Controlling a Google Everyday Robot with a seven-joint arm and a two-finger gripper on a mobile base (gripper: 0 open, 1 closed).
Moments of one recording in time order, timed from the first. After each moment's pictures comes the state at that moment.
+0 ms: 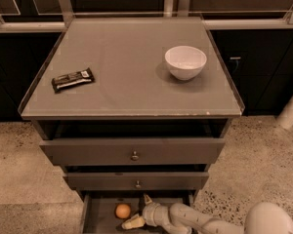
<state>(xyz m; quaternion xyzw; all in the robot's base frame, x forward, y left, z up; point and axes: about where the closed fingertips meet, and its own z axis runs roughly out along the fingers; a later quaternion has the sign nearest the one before) 0.499 0.036 0.166 -0.35 0.80 0.32 0.37</state>
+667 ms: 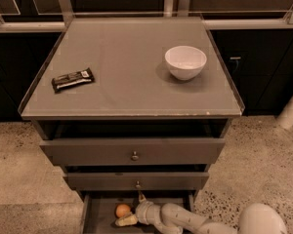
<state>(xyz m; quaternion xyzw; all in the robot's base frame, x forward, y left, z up) 0.517 0.065 0.159 -0.36 0.79 0.30 0.40</state>
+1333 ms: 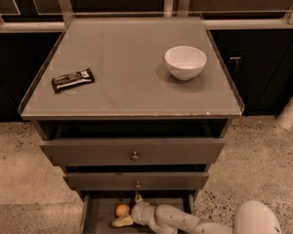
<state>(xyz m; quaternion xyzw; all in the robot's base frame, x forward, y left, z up) 0.520 0.080 0.151 -0.38 0.79 0.26 0.41</state>
